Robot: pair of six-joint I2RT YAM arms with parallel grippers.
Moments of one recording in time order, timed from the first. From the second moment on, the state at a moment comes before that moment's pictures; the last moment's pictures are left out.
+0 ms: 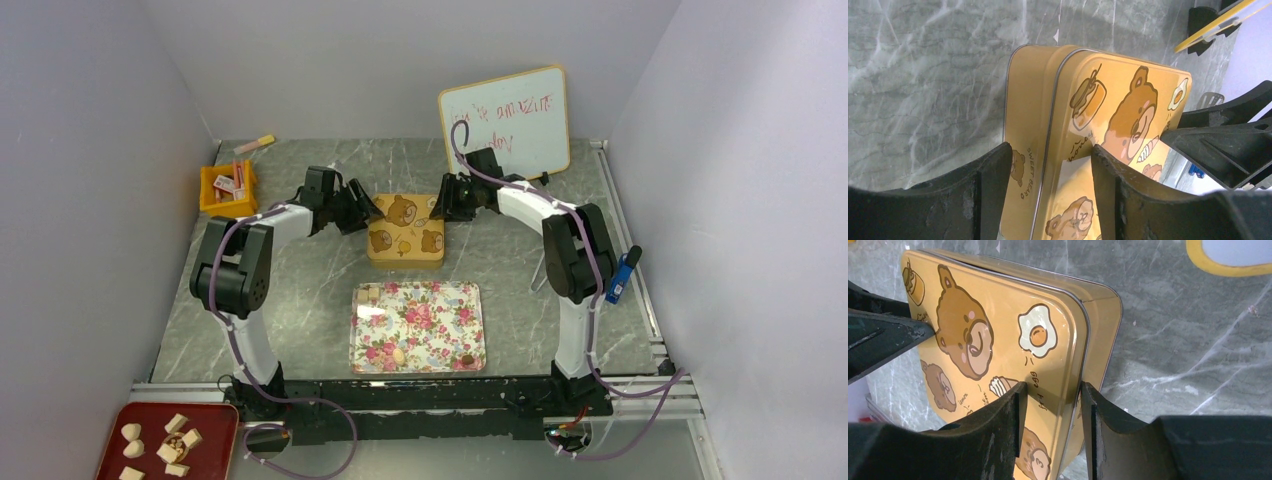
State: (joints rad) left arm -0.24 1.88 1.13 0.01 0.35 -0.75; right arm 0.37 2.03 1.45 -0.30 -0.37 0.46
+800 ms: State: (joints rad) left arm -0.24 1.90 1.14 0.02 0.36 -0.74; right arm 0.36 2.05 1.48 -0.29 -0.37 0.43
